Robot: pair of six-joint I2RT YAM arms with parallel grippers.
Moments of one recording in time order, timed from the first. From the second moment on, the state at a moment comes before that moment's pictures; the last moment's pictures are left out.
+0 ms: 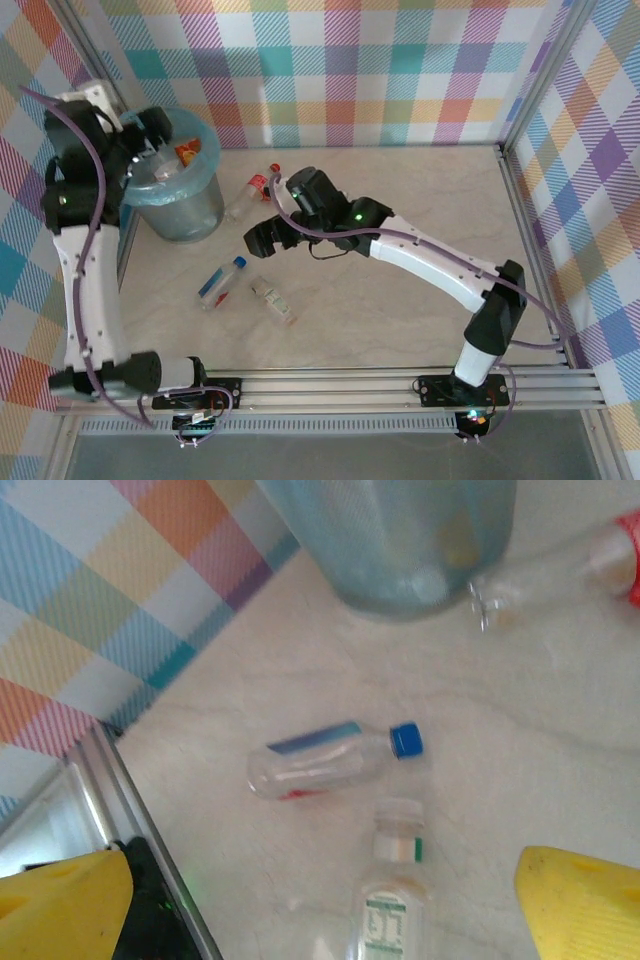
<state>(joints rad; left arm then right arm) 0.10 1.28 1.78 -0.78 0.07 -0.24 0.98 1.73 1.71 -0.63 -0.18 0.35</state>
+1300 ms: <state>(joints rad) -0.25 0.93 1.17 -0.94 0.18 -0.30 1.14 2.04 1.54 -0.75 -0.04 0.39</state>
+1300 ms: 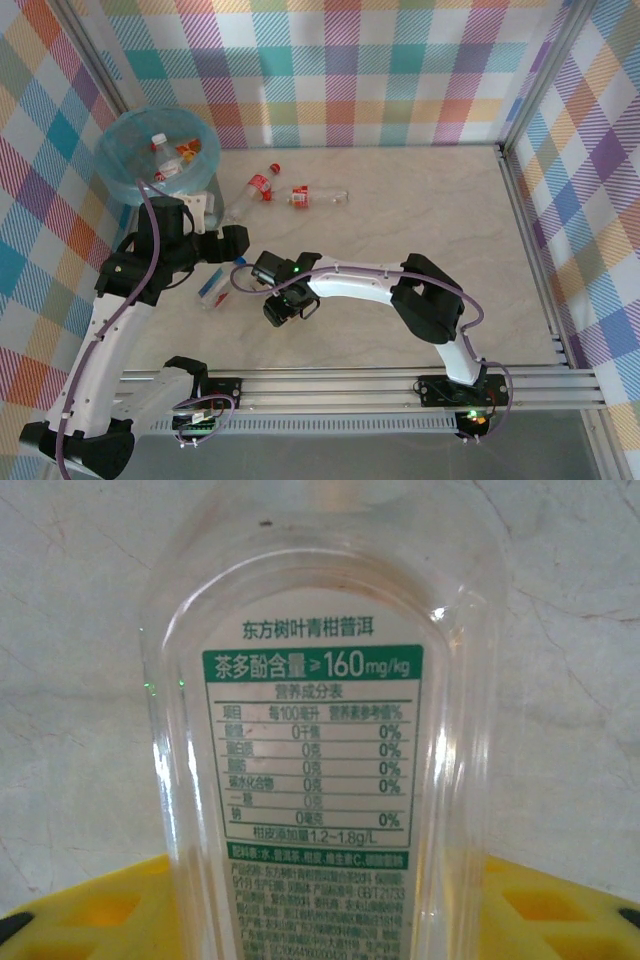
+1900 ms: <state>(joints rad) -0.30 1.09 1.32 -0.85 0.47 -0.45 1.10 1.45 1.36 -0.66 0.03 0.35</state>
